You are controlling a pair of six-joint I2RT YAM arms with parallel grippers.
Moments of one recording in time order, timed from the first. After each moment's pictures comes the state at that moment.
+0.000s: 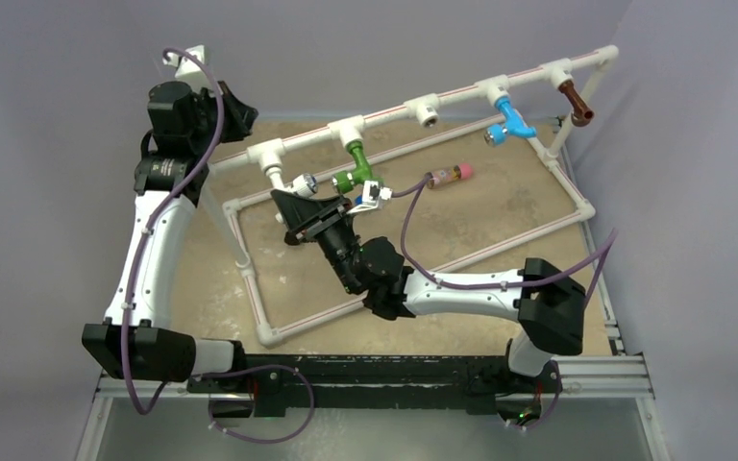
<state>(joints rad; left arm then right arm) -0.03 1.33 1.53 -0.40 0.21 -0.34 1.28 1.66 1.14 0.97 0.62 0.87</state>
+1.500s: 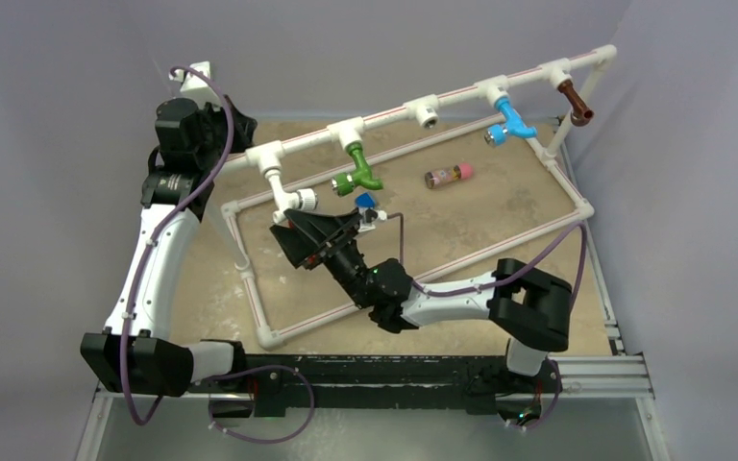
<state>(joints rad) -0.06 1.26 1.38 -0.30 0.15 -0.28 1.27 1.74 0.96 1.33 0.44 1.61</state>
